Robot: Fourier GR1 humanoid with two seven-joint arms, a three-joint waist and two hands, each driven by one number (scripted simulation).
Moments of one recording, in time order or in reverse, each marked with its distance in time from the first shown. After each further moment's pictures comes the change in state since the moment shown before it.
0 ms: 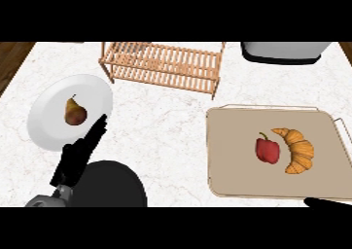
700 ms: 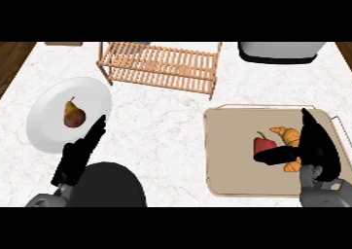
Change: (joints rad) left arm -0.009 -0.011 0.019 0.045 -0.008 -0.010 -0.019; right arm -0.509 0.188 0.146 0.234 0.167 0.239 0.330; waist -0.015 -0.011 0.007
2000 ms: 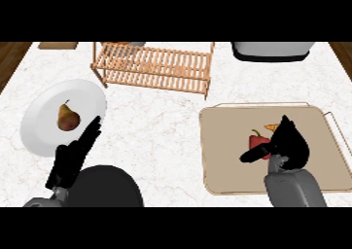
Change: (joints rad) left arm 0.030 -0.010 0.045 -0.029 -0.013 -0.012 0.011; right arm -0.050 0.261 -0.121 0.217 0.302 0.138 -0.041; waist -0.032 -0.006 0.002
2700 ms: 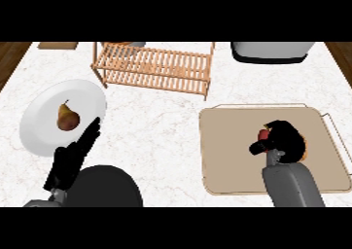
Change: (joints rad) left arm 0.016 -0.009 0.019 -0.017 -0.024 -0.034 0.002; right arm -0.046 0.006 -0.053 0.134 0.034 -0.006 -0.066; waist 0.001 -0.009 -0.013
